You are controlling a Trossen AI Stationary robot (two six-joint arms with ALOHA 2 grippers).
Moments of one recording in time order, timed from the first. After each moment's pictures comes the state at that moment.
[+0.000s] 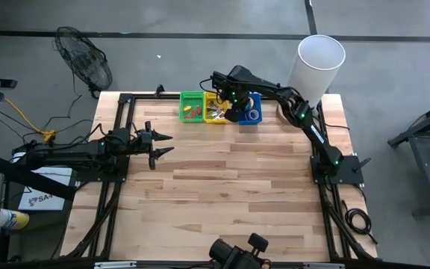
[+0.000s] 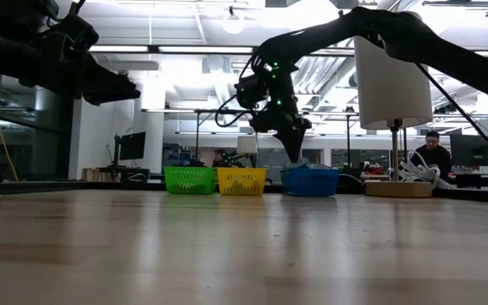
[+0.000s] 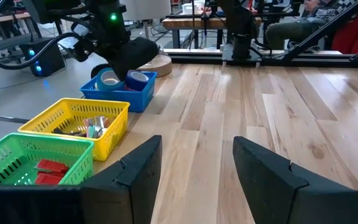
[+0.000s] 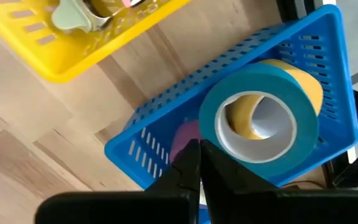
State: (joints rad) left arm 0.18 0.44 0.15 0.18 -0.04 0.05; right arm -0.58 2.41 2.30 -1.57 0.15 -0.02
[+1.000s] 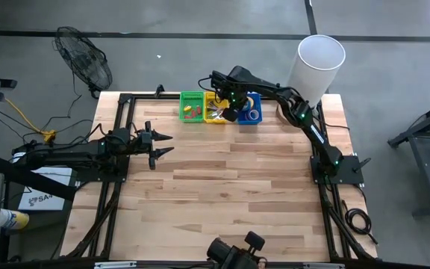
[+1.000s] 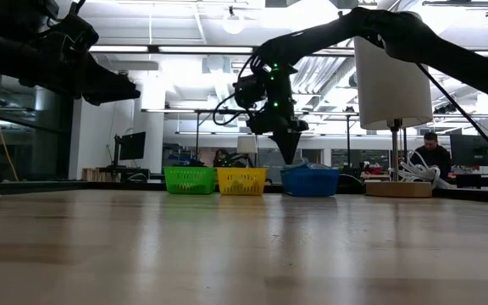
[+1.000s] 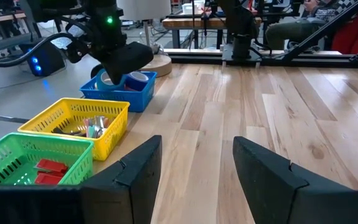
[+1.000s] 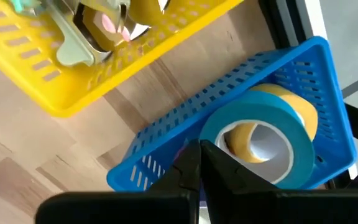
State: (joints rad) left arm 0.18 0.44 0.15 0.18 -0.04 0.04; right arm -0.58 2.41 2.29 -1.49 0.16 0.00
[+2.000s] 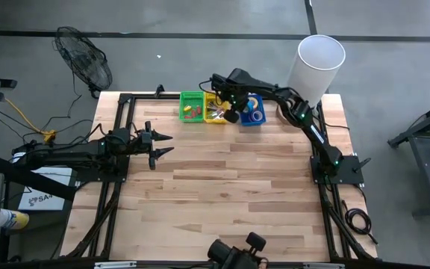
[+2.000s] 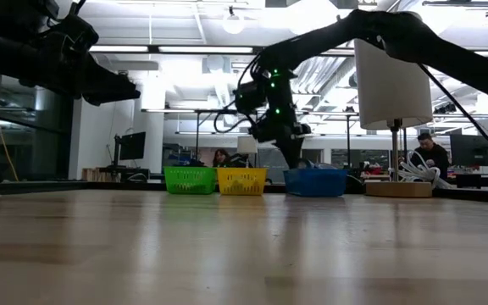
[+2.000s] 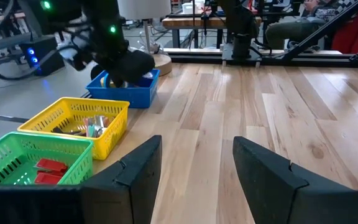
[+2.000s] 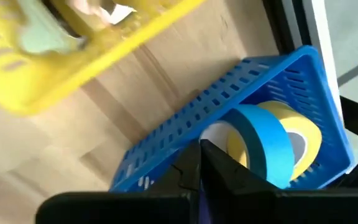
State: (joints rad) left arm 0.18 0.44 0.15 0.17 -0.04 0.04; right arm -0.57 2.41 2.23 -1.47 0.21 0.00
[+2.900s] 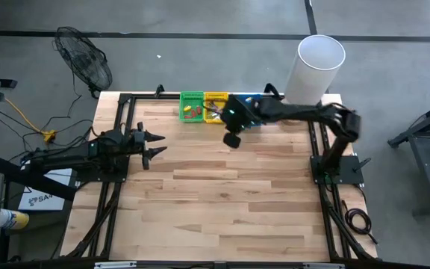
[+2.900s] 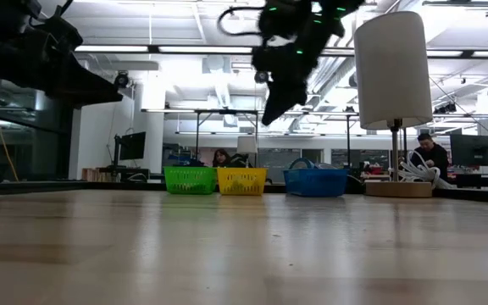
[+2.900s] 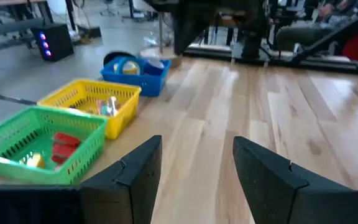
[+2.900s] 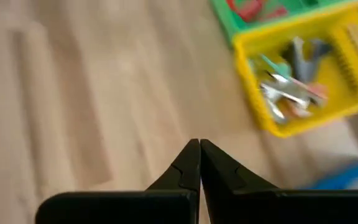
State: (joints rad) left arm 0.18 0.18 0.15 -0.11 -0.09 -0.03; right arm -0.32 1.79 1.48 -0.69 0.02 0.02
